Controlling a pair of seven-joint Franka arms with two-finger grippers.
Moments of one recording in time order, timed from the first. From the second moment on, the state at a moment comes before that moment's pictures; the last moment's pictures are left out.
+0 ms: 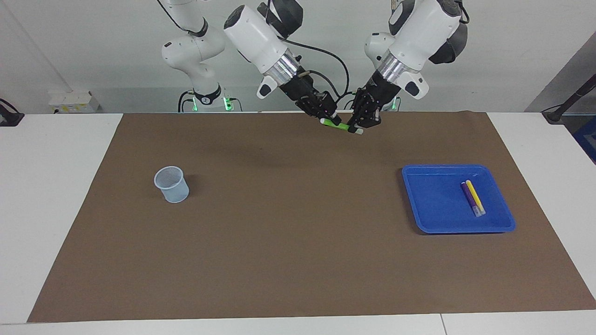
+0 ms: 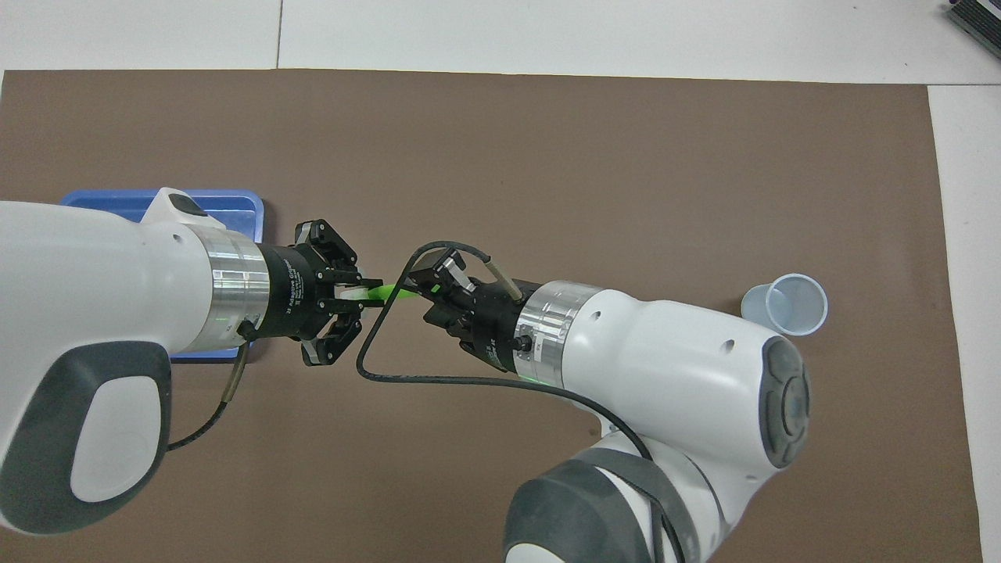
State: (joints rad) left arm -0.36 -0.16 -0.06 -1.92 -0.41 2.00 -1.86; right arm 0.60 -0.01 0.06 -1.93 0.70 2.54 1.01
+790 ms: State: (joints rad) left arm -0.36 -0.16 -0.06 -1.93 -0.42 2.00 -1.87; right arm 0.60 -0.01 0.06 -1.93 0.70 2.56 1.02
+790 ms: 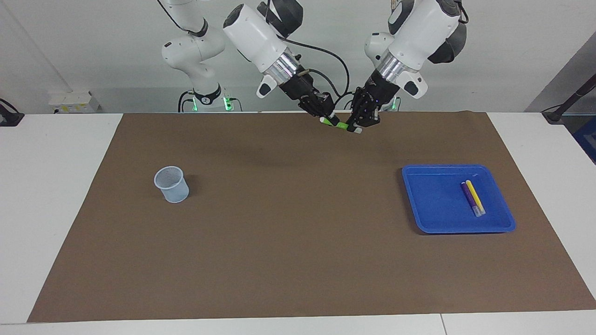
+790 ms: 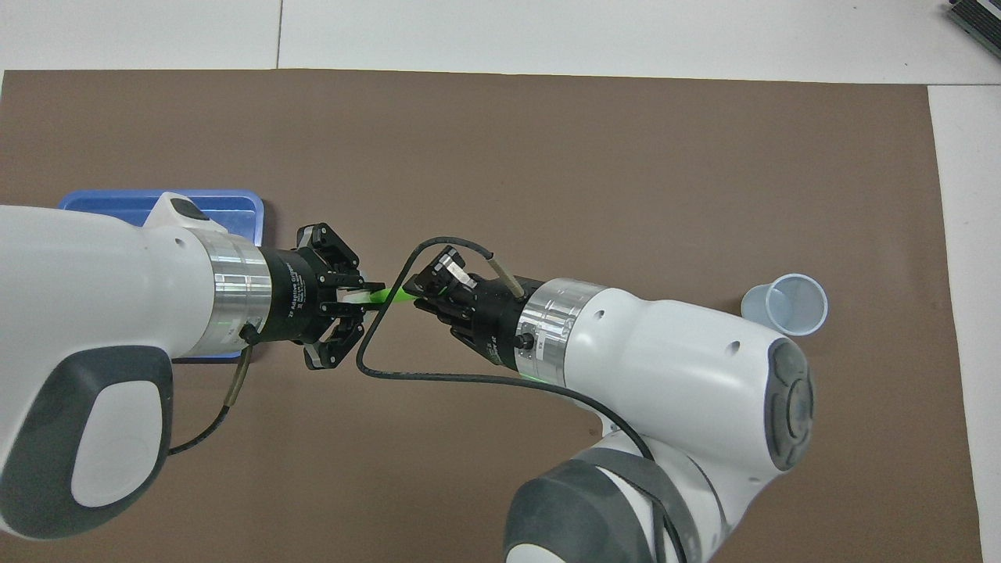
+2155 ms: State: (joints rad) left arm -0.37 -0.19 -0.06 -1.97 -0.41 2.00 -1.74; right arm 0.44 -0.01 0.05 -1.93 0.65 2.21 0.56
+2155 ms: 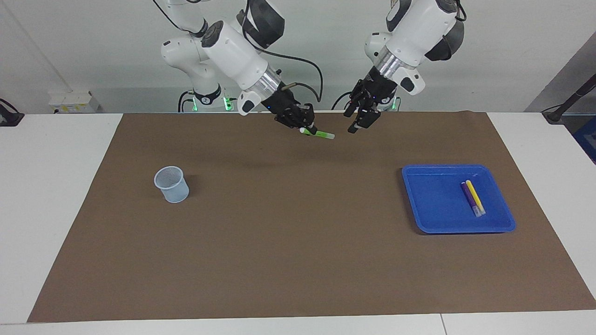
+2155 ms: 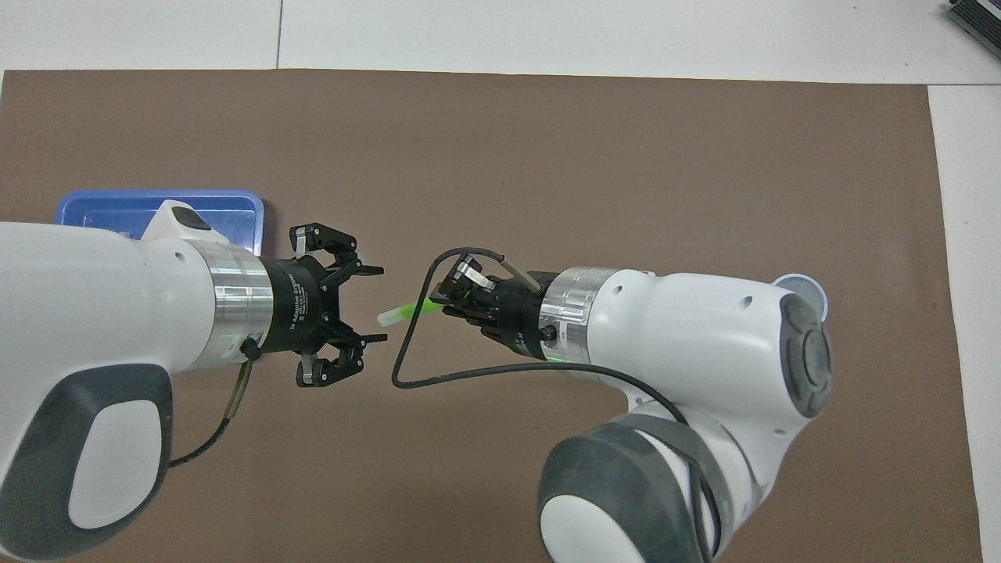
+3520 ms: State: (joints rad) left arm 0.05 -0.21 -0.03 -2.13 -0.16 1.96 -0.07; right arm 0.01 -0.05 0.05 -1.99 -0.10 1.92 -0.67
